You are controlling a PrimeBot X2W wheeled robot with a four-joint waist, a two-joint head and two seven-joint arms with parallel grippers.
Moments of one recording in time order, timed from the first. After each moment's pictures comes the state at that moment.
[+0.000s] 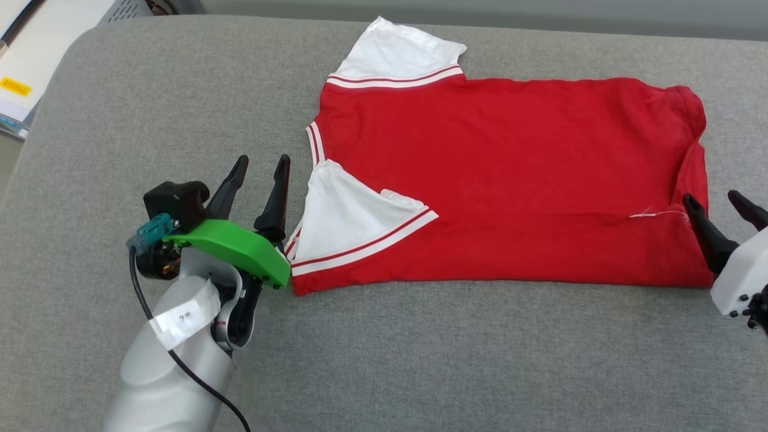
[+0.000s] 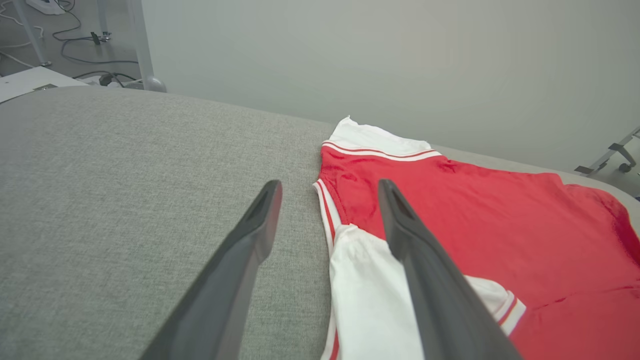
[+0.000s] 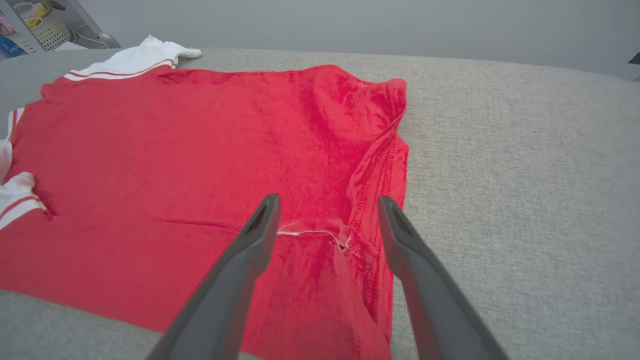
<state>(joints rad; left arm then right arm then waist) -0.54 0.23 -0.35 0.52 -0.64 -0.11 -0.26 -0.26 -0.42 -0.02 0.07 0.49 0.13 0.36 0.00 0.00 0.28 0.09</state>
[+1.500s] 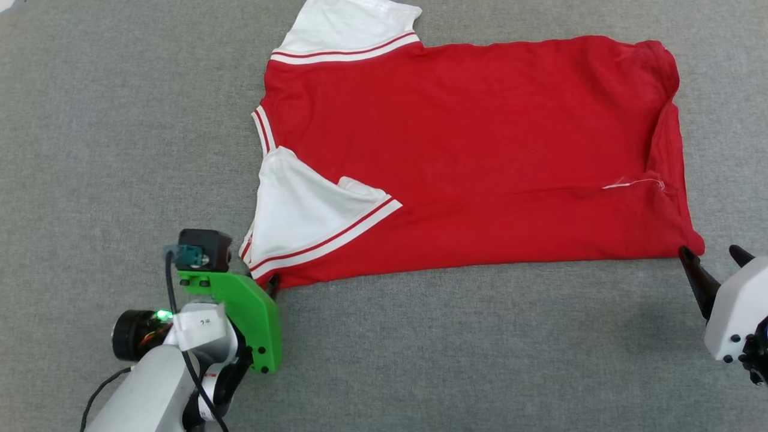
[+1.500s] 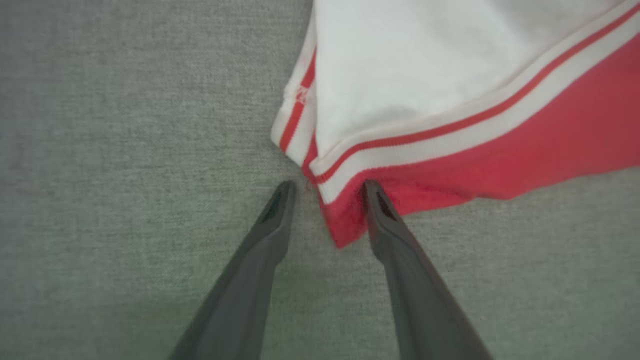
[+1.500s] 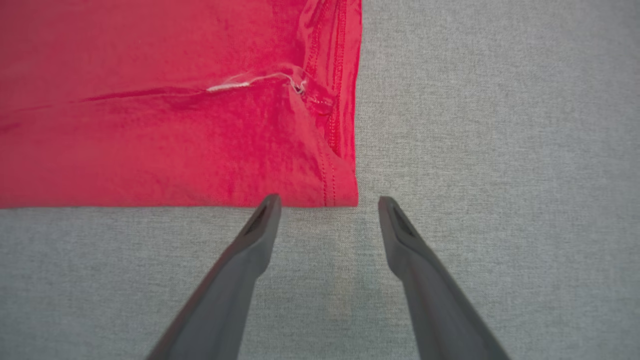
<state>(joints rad) -0.25 0.43 -0.44 0.00 -0.60 0.25 0.53 -0.09 -0.18 -0.20 -0.34 0.26 0.13 0.82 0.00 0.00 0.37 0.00</state>
